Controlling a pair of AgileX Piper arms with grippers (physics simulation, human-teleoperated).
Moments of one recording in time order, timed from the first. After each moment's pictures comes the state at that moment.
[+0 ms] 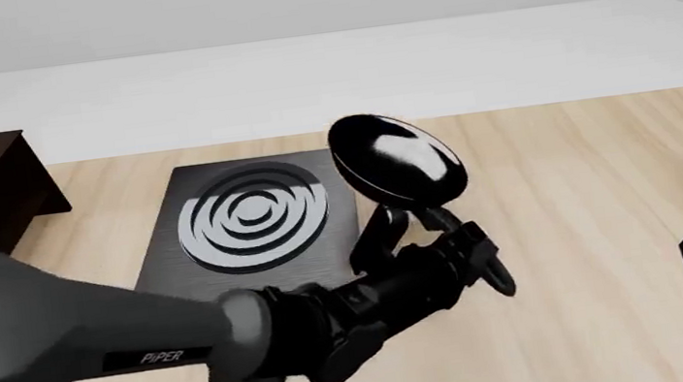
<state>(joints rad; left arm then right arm) -1.01 1.94 -0.99 -0.54 -1.28 -0.02 0.00 -0.01 -0.01 0.12</state>
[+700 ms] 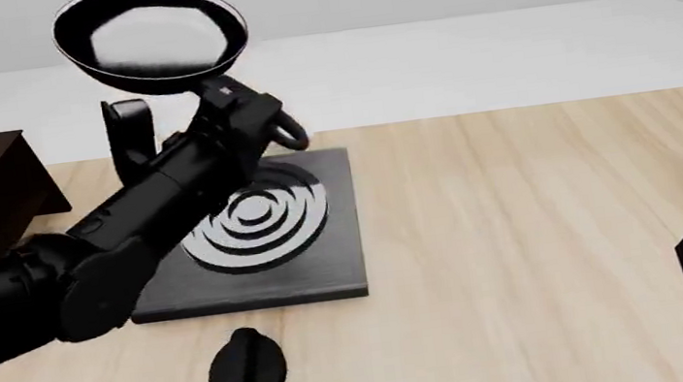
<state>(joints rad) -0.61 1.36 -0.73 -0.54 -1.13 -0.01 0.00 -0.01 0.00 0.09</state>
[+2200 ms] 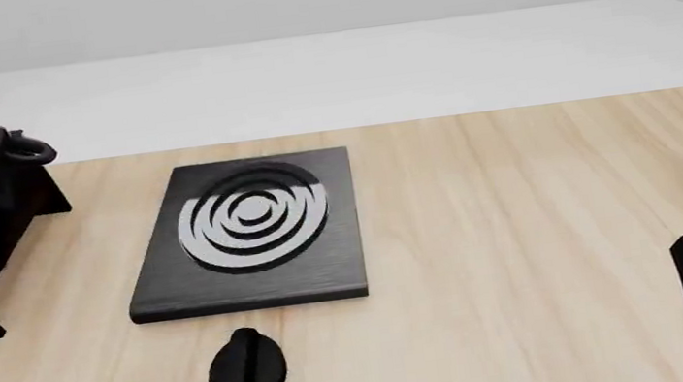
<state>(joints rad) 0.01 1.05 -0.40 -0.73 -1.26 0.01 0.02 -0.01 0.00 0.06</state>
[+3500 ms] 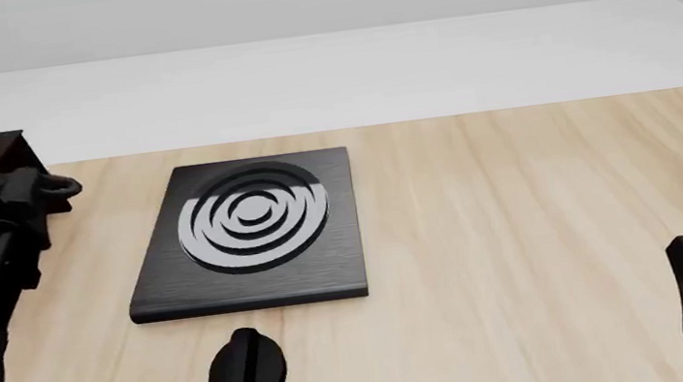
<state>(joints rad) 0.07 1.34 -0.36 -0.94 -1.30 0.01 0.05 0.00 -0.03 0.05</state>
